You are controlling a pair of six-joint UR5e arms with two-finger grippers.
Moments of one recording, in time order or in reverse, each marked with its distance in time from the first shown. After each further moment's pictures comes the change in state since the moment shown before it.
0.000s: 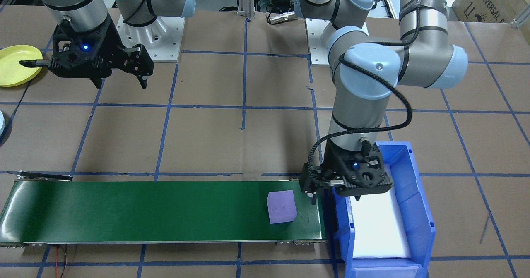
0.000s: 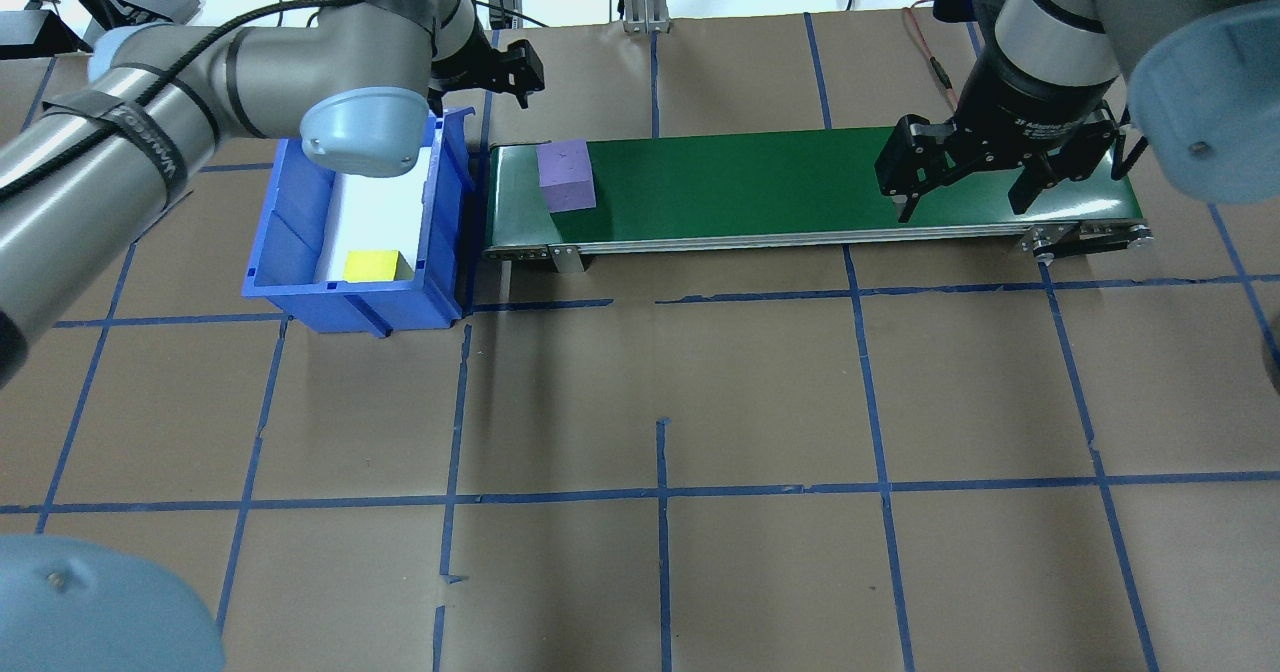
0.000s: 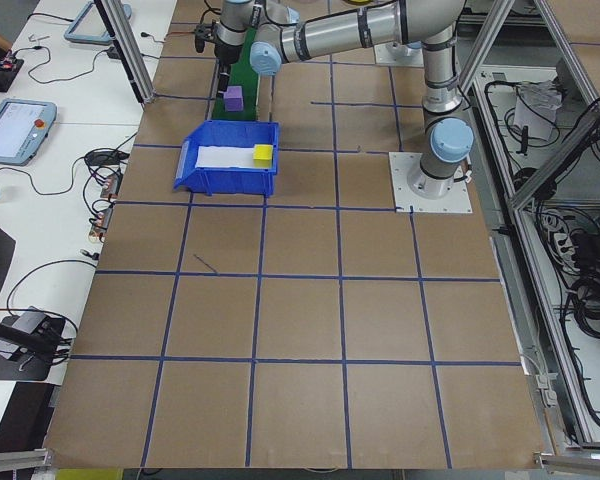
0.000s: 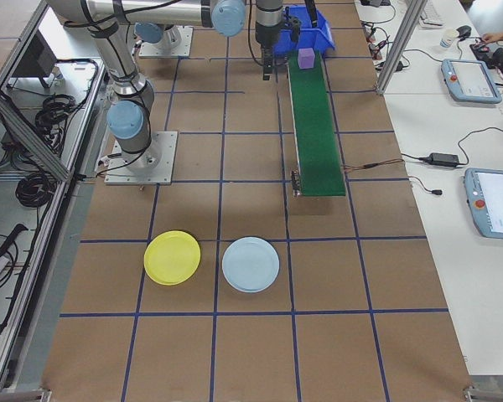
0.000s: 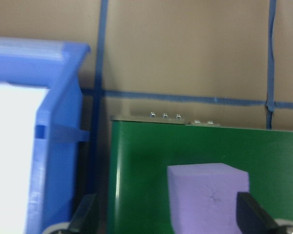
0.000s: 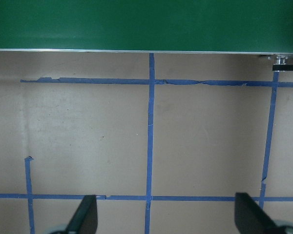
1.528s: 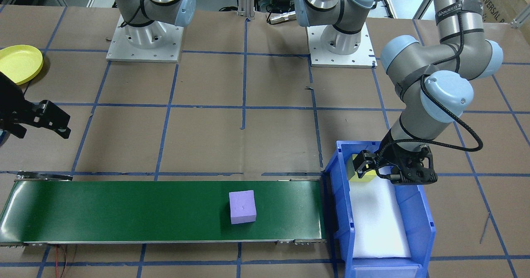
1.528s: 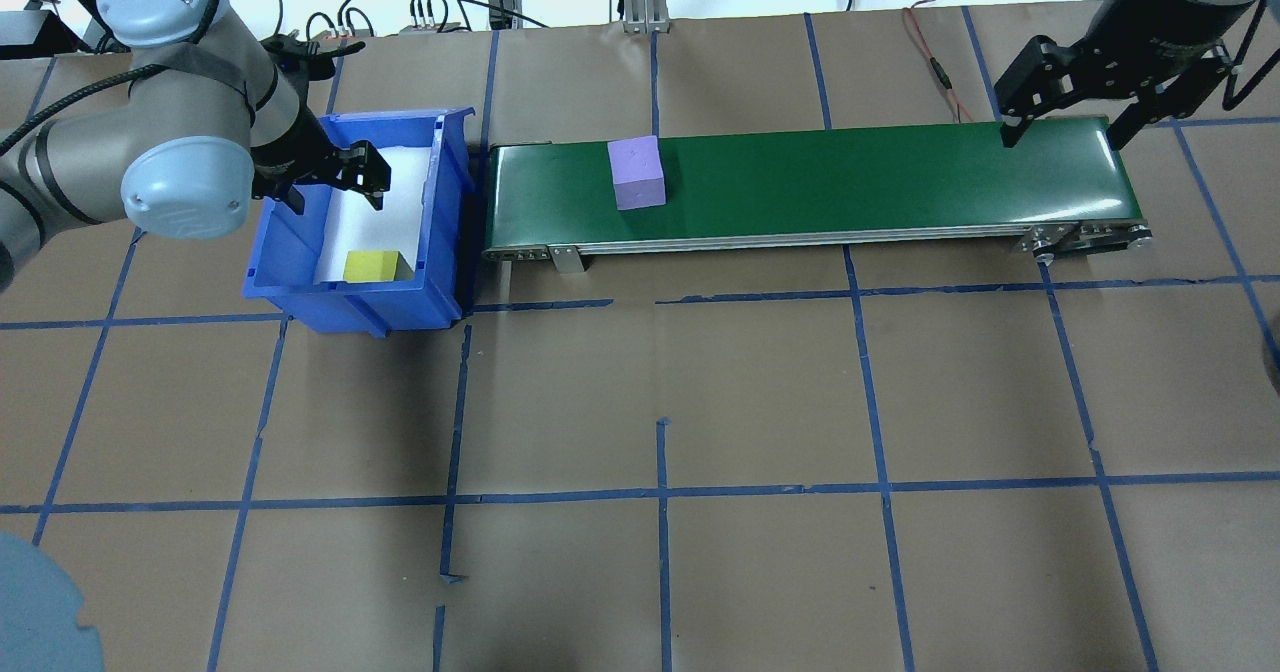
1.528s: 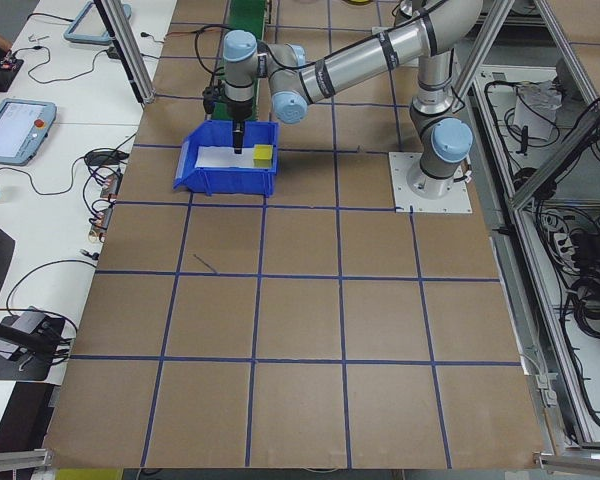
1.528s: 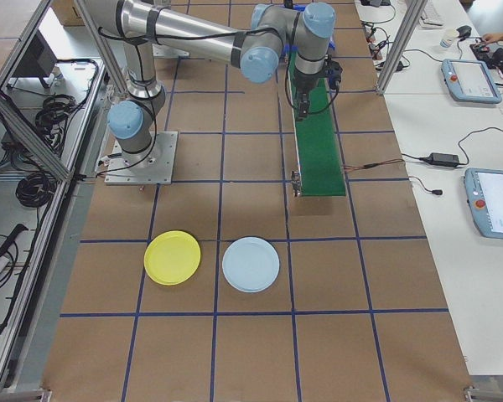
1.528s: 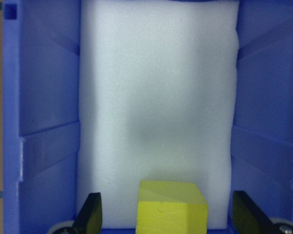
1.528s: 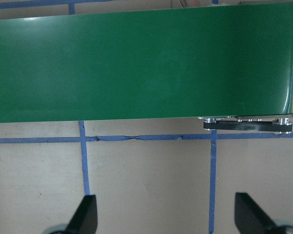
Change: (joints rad) left arm 0.236 0.053 -0.243 -0.081 -0.109 0.286; right arm -0.279 0.251 -0.175 -0.044 0.058 -0.233
